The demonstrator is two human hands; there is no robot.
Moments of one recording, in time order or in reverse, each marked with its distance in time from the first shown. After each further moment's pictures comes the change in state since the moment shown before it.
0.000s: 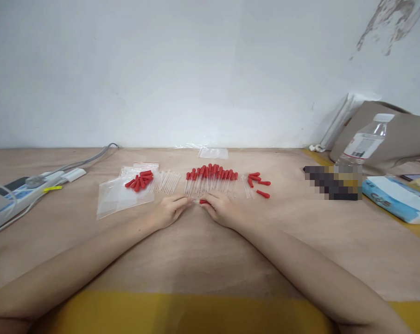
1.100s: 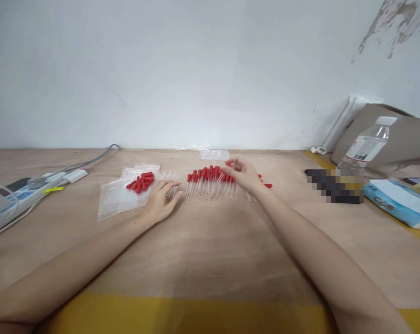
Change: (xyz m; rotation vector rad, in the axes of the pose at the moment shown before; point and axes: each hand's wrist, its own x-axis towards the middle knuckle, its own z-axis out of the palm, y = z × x) left_hand 0.000 -0.012 -0.014 0.091 0.235 -0.399; right_hand 0.038 0.047 -0.058 0.505 0.266 0.676
